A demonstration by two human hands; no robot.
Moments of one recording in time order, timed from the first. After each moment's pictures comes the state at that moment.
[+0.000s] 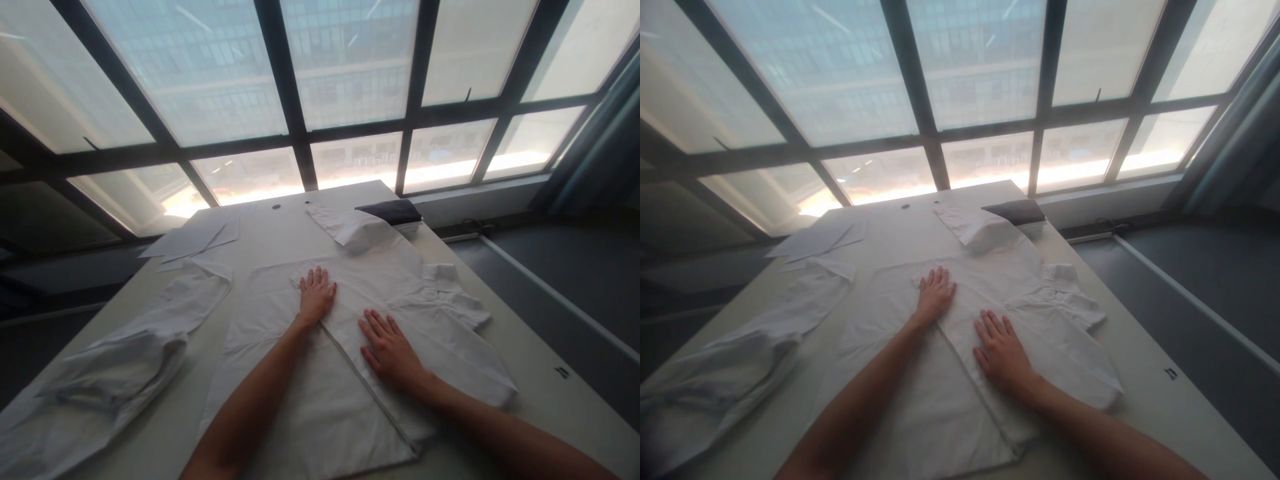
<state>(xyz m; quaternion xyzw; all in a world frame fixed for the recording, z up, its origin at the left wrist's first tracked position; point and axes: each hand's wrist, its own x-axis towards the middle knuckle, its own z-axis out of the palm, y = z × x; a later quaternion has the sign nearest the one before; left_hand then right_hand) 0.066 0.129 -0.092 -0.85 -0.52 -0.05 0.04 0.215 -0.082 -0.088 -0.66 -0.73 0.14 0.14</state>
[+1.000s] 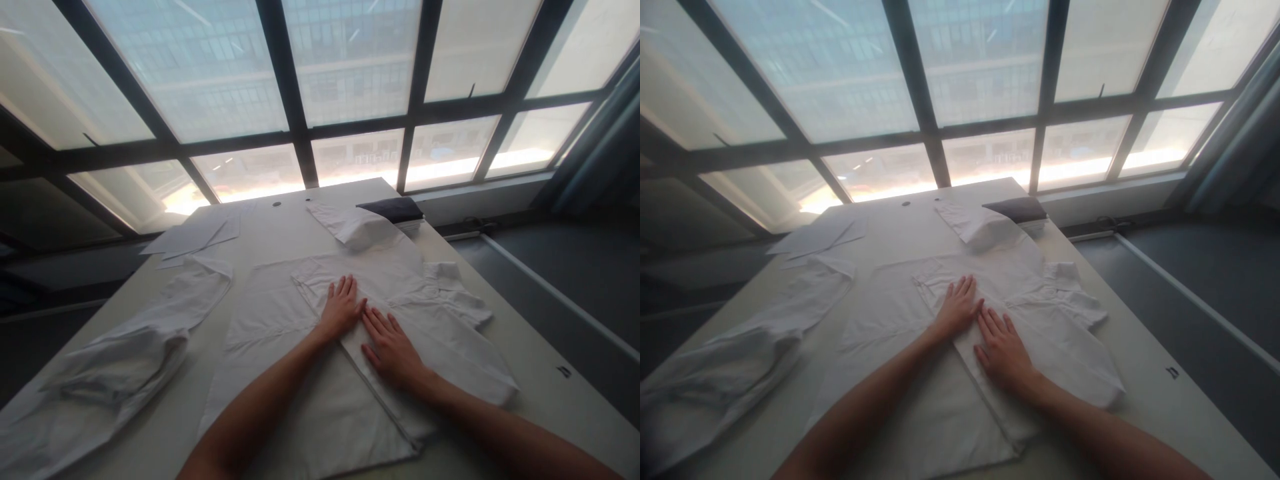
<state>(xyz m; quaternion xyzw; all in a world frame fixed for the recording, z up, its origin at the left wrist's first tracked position) 0.096 0.074 -0.096 -0.92 -0.38 -0.05 -0.01 0.213 -0.080 -0.088 -0.66 -0.73 0.12 0.13</state>
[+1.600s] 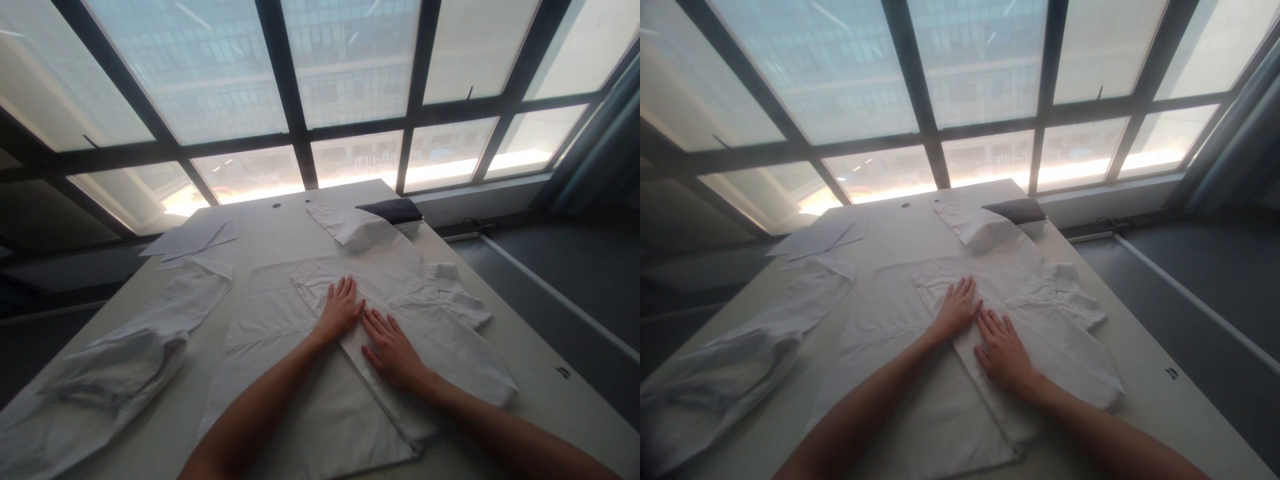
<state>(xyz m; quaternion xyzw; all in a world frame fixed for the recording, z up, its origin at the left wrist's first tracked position) 0.097 0.075 -0.095 -0.92 -0.38 -0.05 -0.02 0.214 -0.080 -0.083 -0.66 -0.72 0.15 0.16</state>
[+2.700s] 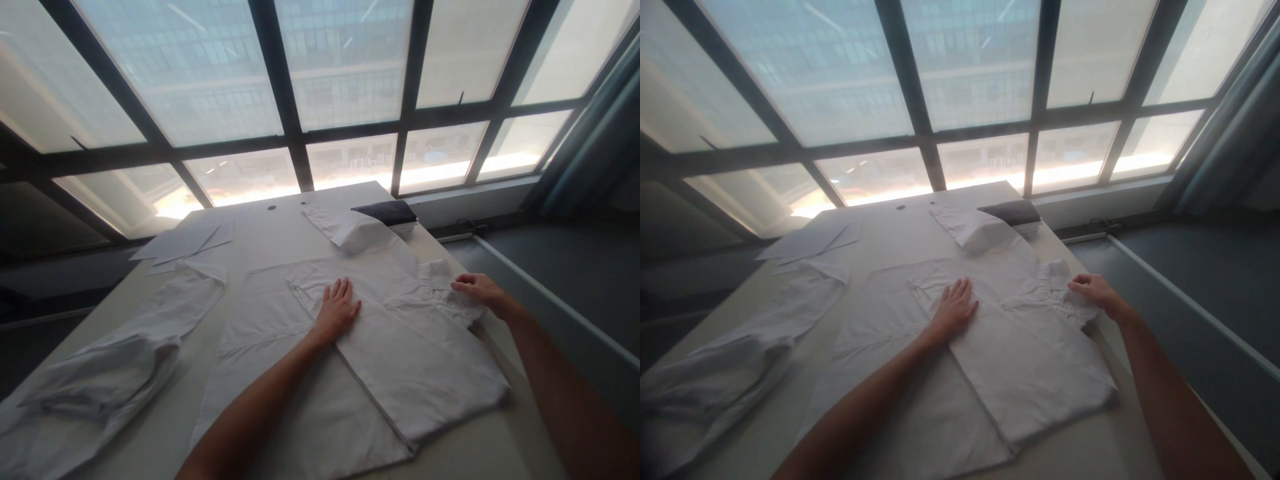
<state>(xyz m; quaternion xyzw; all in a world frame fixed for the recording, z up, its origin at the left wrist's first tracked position) 0.098 0.076 -0.092 -0.92 -0.38 -0.04 -0.02 0.480 -0.080 -0.070 -0.79 -0.41 0.28 0.37</state>
